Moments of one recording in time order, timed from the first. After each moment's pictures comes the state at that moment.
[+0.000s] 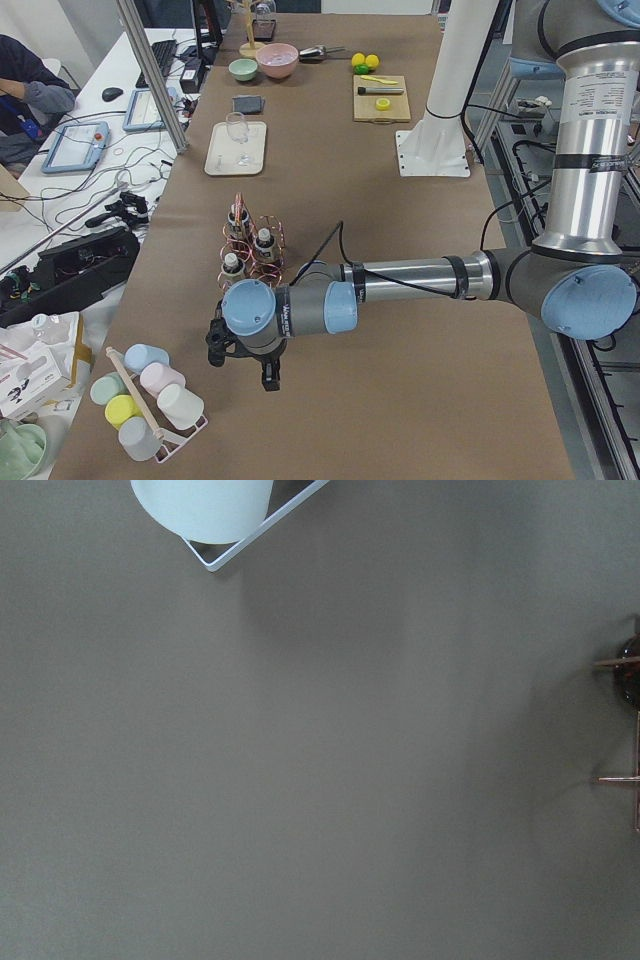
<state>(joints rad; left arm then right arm) -1.67 -1.60 -1.47 -1.54 -2.43 0.01 1.81 -1.67 1.79 -1.77 2.35 -0.26</state>
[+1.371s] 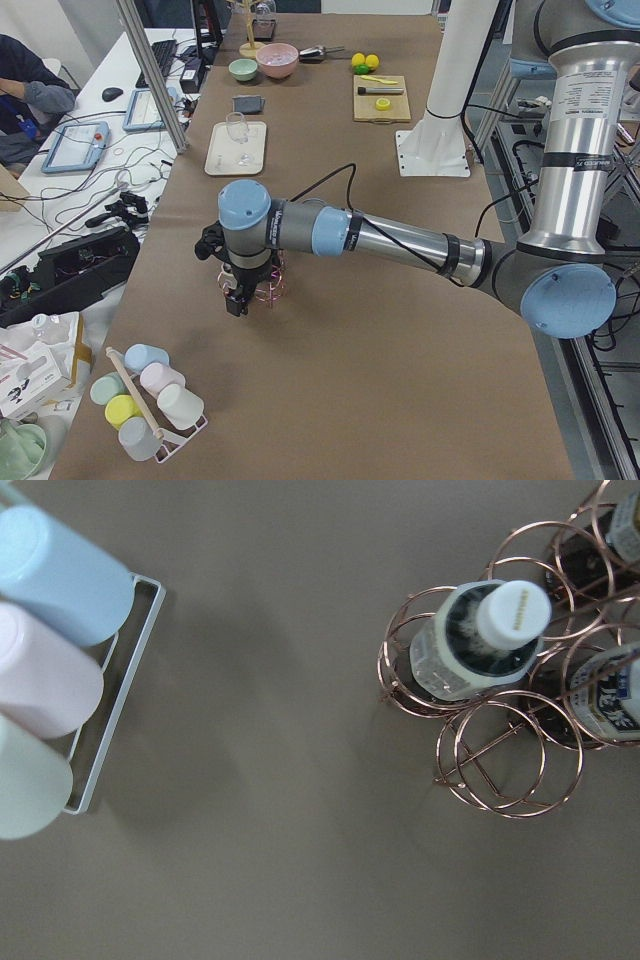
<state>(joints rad) -1.60 -1.65 -1.73 -1.47 -2.37 0.36 1.82 -1.67 1.80 -1.77 2.34 -0.26</state>
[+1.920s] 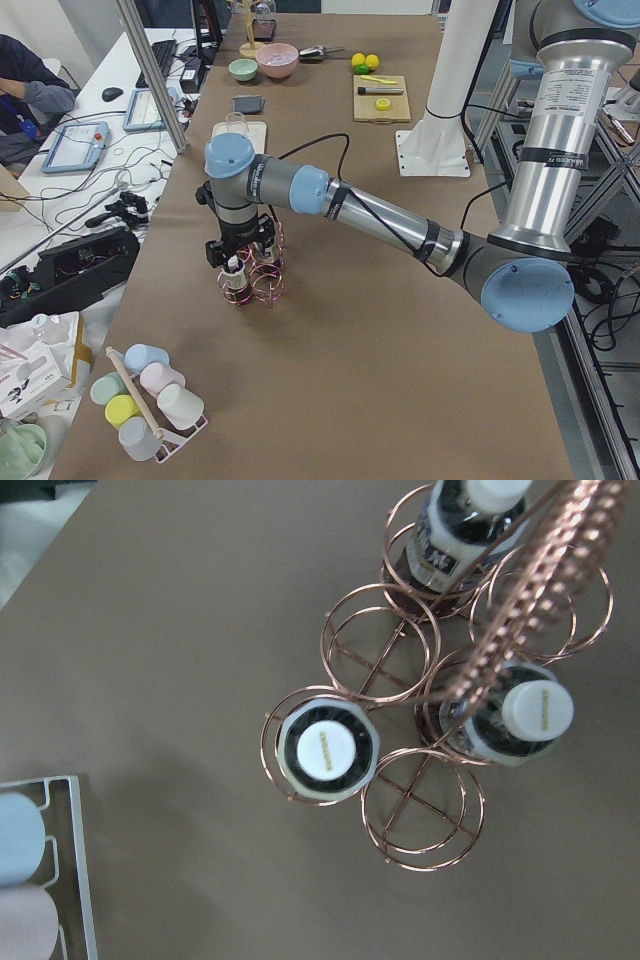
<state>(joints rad) -1.52 -1.76 -1.79 -1.38 -2.34 0.71 1.83 -1.67 1.80 -1.77 2.35 -0.26</state>
